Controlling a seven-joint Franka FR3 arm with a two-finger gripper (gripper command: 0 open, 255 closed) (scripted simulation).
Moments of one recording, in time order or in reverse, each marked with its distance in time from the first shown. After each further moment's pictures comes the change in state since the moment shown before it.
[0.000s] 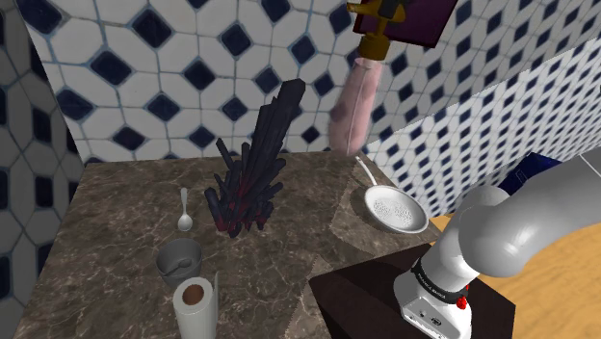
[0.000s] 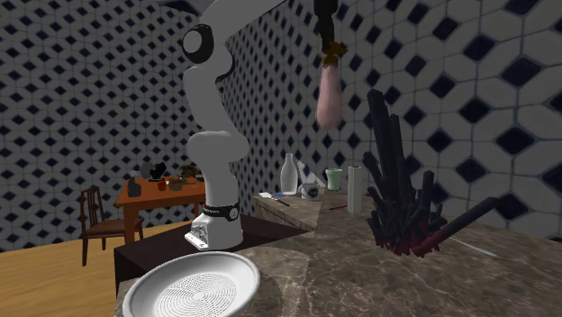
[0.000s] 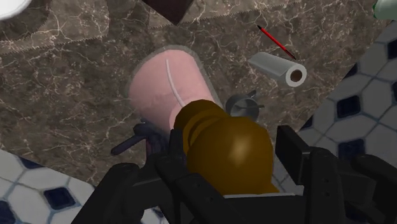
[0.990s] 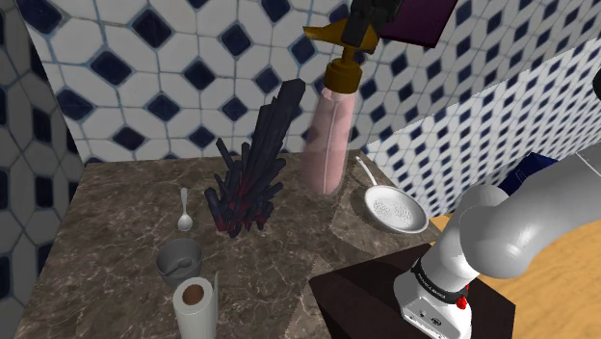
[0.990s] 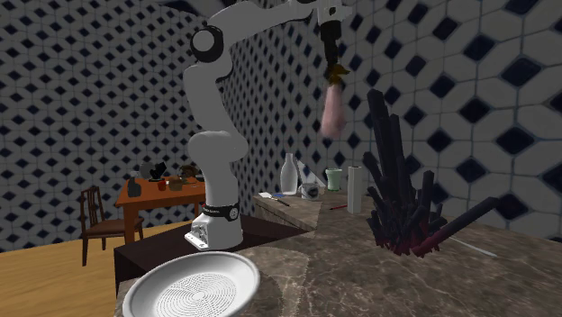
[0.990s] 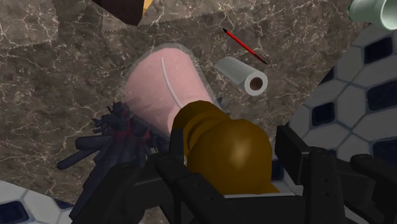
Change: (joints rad) arm 0.055 0.023 0.200 -0.062 0.039 0.140 0.235
